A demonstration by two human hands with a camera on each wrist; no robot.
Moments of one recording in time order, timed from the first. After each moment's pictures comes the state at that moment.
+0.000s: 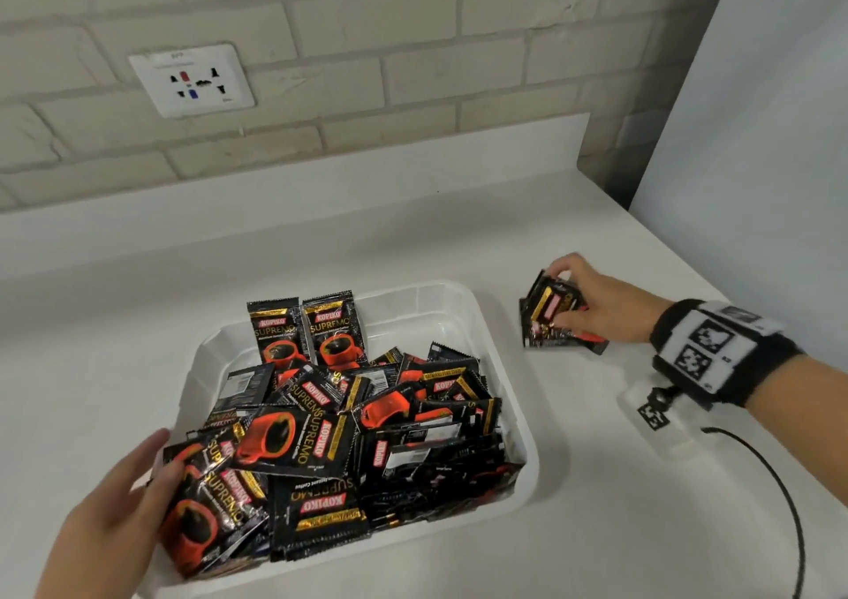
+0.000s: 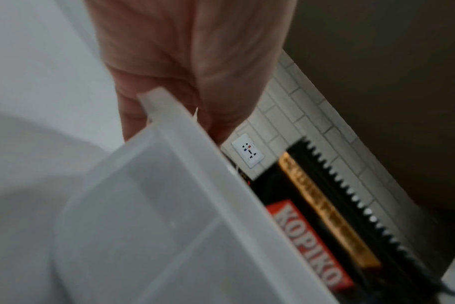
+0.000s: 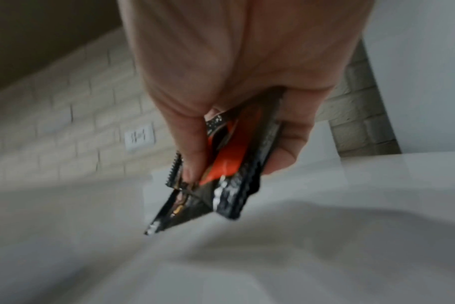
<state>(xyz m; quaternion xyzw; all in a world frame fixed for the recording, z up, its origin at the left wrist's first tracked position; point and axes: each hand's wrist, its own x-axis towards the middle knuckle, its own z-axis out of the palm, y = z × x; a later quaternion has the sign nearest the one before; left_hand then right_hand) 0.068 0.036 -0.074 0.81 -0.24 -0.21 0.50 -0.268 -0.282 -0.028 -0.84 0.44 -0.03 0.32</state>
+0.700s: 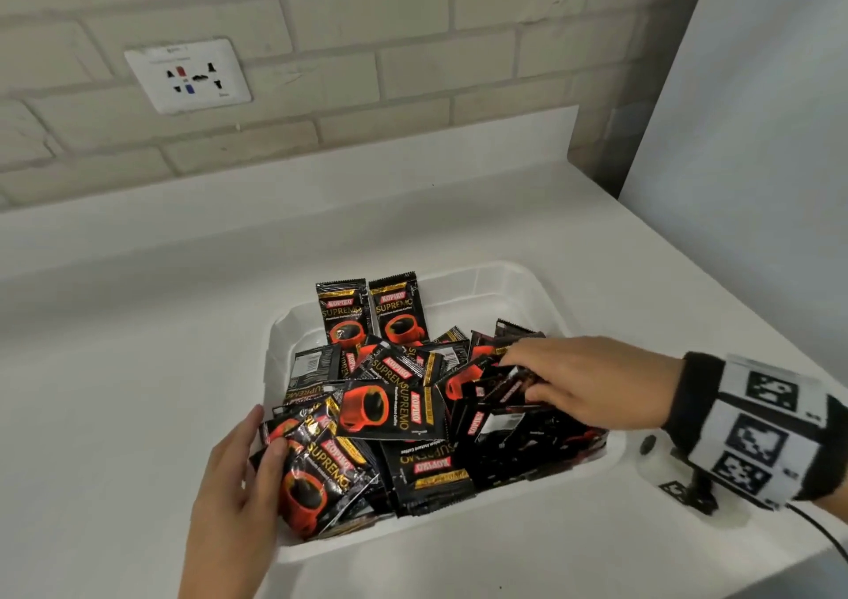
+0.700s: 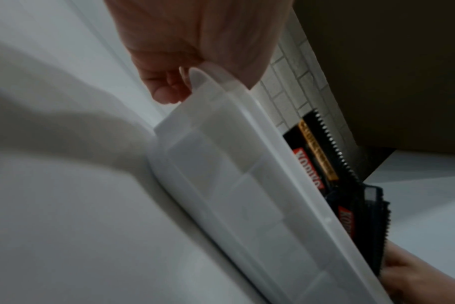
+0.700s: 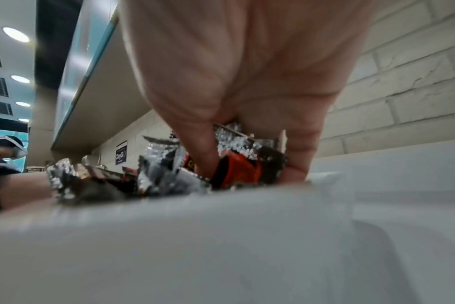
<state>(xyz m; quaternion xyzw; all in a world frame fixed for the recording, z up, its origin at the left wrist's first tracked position) -0.008 0.006 -0.064 0.78 -0.32 -0.19 0.50 -0.251 -0.175 -0.001 -0.95 0.25 0.10 0.17</state>
